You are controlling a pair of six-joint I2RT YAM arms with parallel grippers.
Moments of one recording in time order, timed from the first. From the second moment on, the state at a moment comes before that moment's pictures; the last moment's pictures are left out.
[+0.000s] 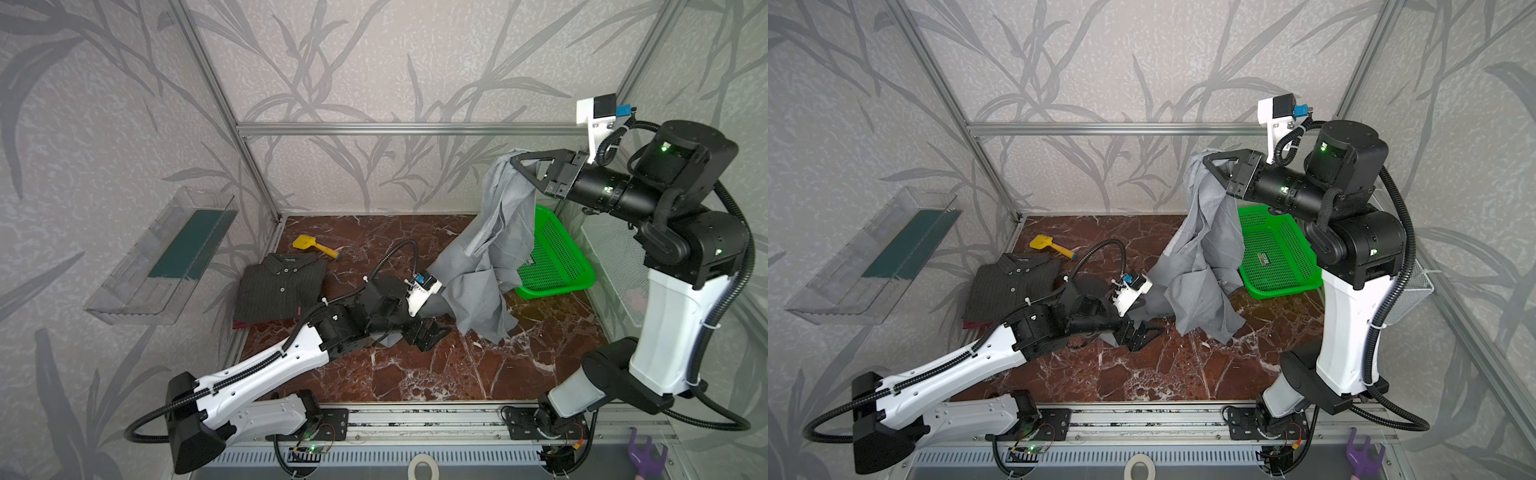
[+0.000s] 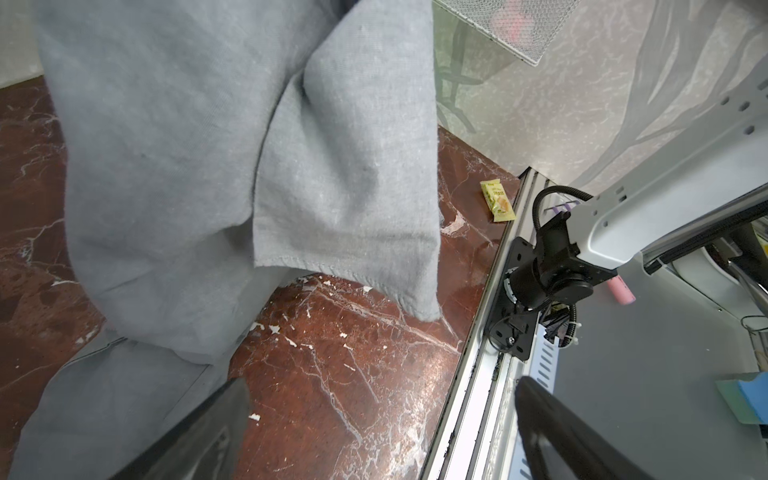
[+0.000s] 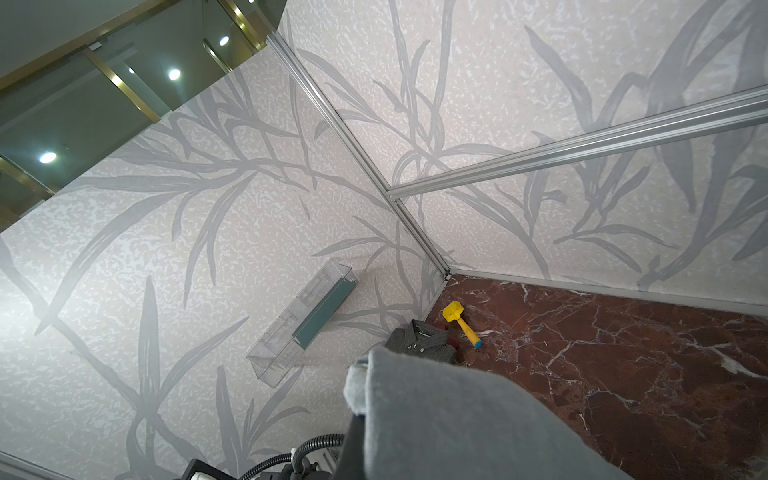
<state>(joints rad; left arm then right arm) -0.96 1.13 1.00 -0.39 0.22 -0.21 0.31 1.61 2.70 -1.12 -0.58 0.62</state>
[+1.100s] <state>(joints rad) -1.00 1.32 0.95 -0.14 0.15 -0.38 0.32 1.53 2.60 -1.08 -0.43 0.61</state>
